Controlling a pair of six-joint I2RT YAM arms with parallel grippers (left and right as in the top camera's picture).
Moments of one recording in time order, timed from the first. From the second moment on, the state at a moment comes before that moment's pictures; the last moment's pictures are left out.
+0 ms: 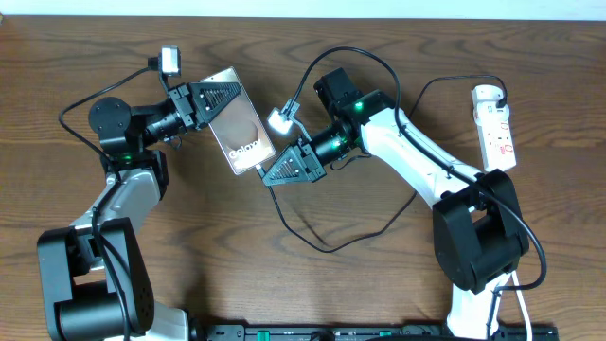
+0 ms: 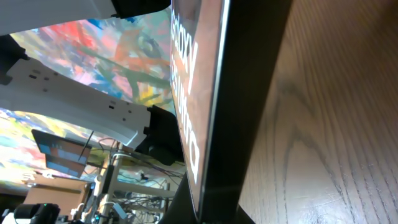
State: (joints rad) left arm 0.16 1.67 0.83 1.09 1.28 -1.37; right arm 0.53 2.02 1.56 -0.87 -1.33 -0.30
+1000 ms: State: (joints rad) left arm 0.16 1.67 0.83 1.09 1.27 -1.35; right arm 0.53 2.02 1.56 -0.83 -1.35 -0.30
